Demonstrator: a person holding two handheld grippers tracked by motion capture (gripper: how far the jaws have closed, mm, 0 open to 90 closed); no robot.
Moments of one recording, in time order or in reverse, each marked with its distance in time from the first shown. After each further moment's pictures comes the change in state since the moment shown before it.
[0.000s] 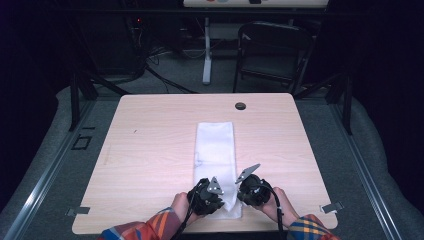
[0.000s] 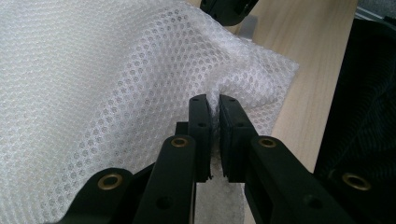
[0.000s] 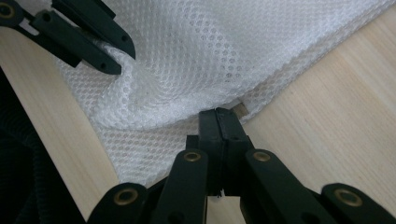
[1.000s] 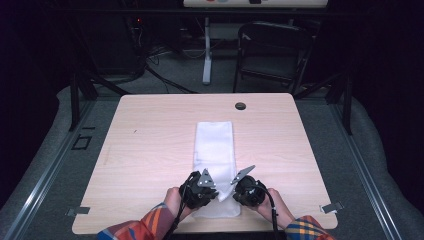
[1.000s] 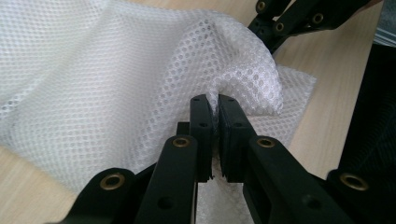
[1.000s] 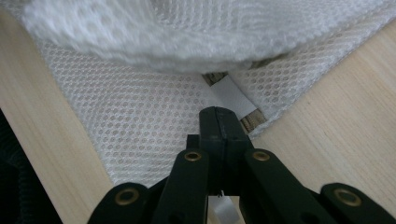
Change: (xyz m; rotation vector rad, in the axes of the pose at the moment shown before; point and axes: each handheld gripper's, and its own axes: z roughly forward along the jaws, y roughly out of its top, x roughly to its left) left arm 0.014 -0.002 -0.027 -0.078 0.090 -0.018; right arm 0.005 0.002 0.017 -0.017 -0.002 0.035
